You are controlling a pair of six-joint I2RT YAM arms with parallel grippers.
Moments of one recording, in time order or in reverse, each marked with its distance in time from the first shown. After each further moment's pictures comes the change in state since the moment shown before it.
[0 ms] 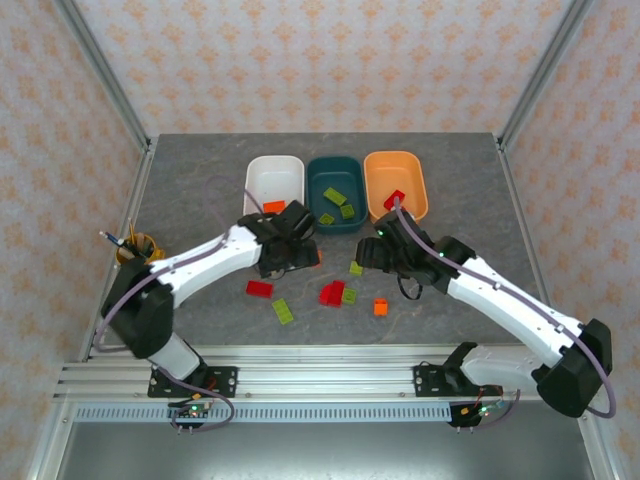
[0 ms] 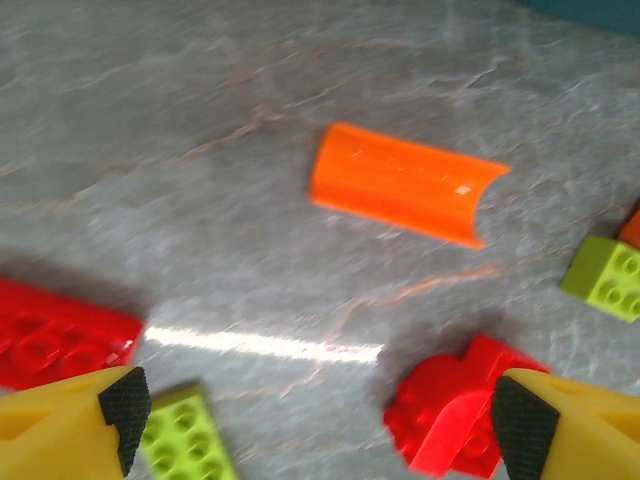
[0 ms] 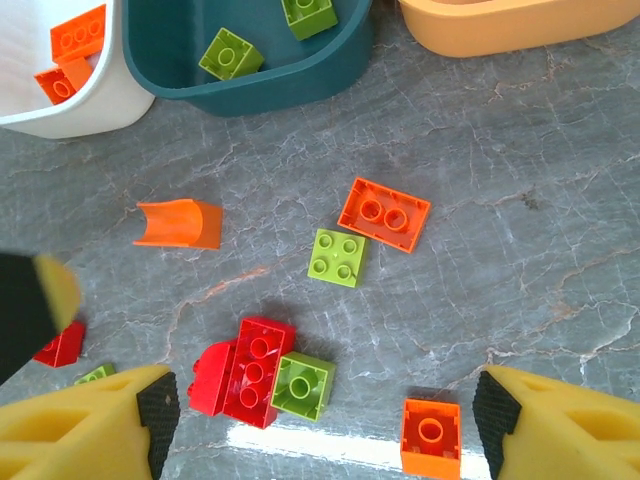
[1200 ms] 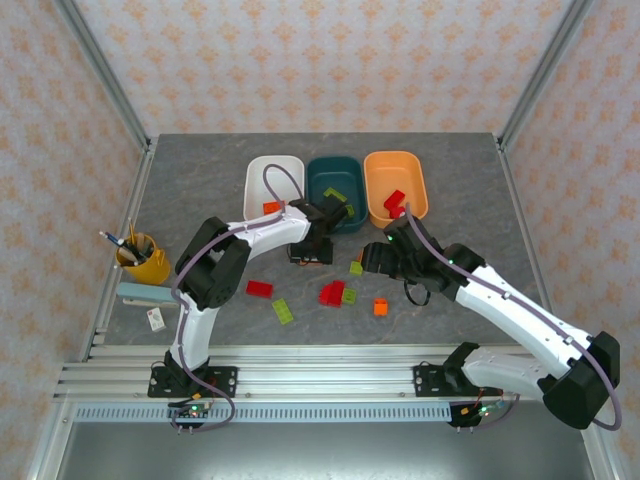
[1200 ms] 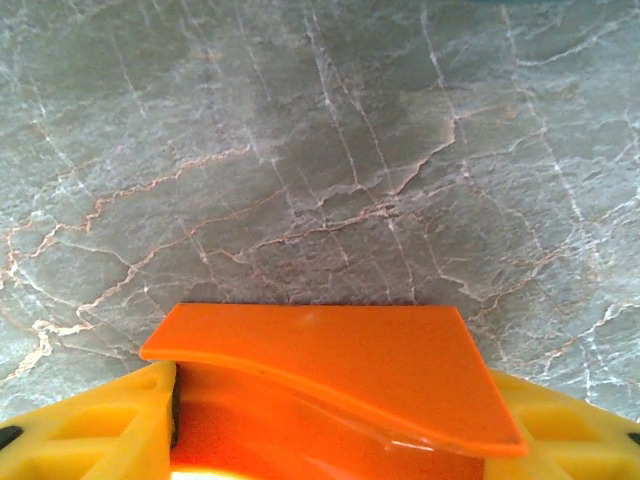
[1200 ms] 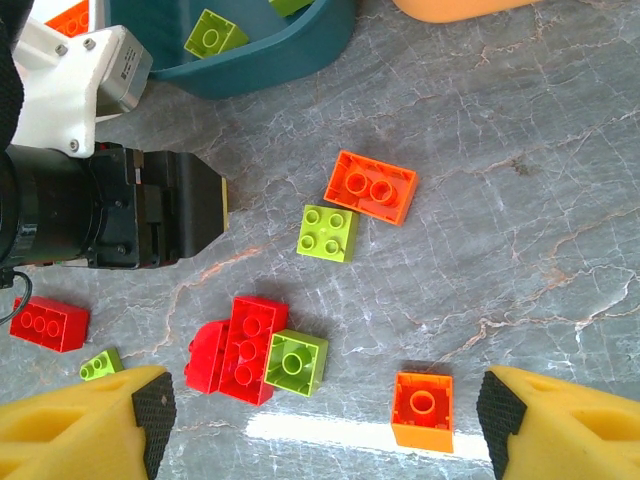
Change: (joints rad) left arm 0.005 0.452 0.309 -0.039 -0.011 0.251; right arm -0.027 -0.063 -0.059 -0.003 -0.045 0.027
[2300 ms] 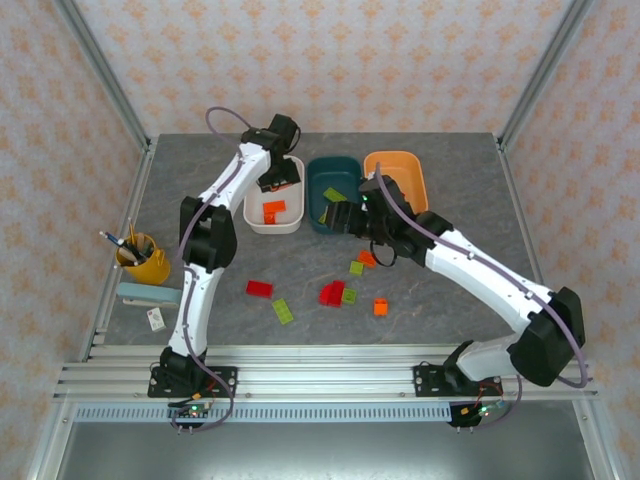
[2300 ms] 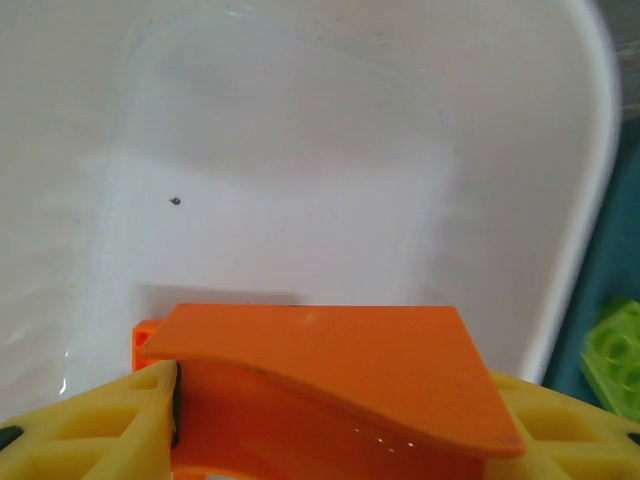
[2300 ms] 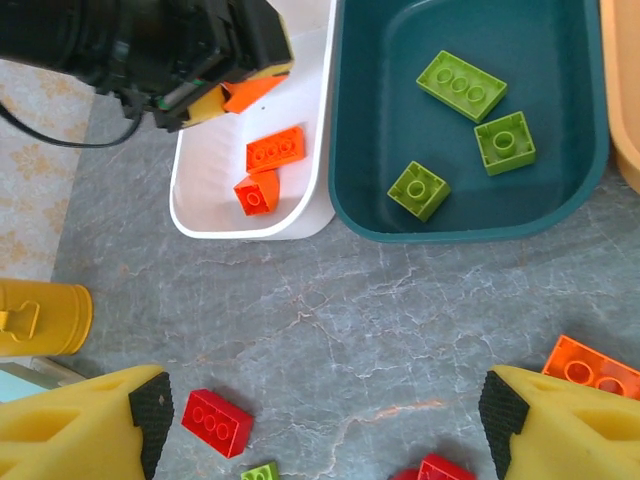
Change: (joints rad) left arm 0.381 0.343 0.801 -0.256 0.002 0.049; right arm -0.011 0.289 0.243 0.291 -0.098 -0.050
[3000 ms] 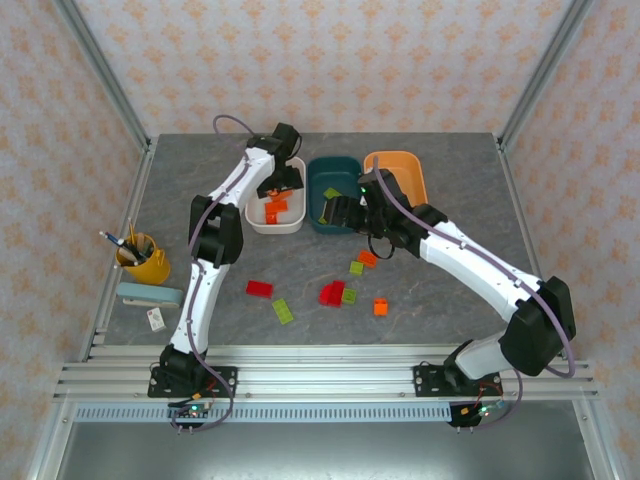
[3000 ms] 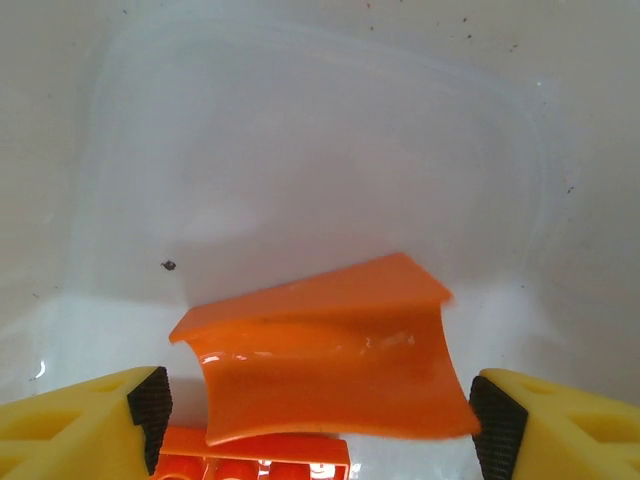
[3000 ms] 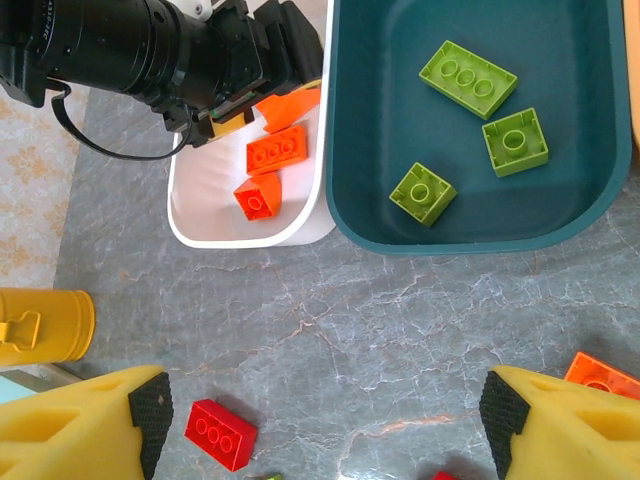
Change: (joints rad) left arm 0.011 0.124 0.074 0.001 -0.022 0.025; right arm -0.042 0.063 0.032 0.008 -0.058 0.000
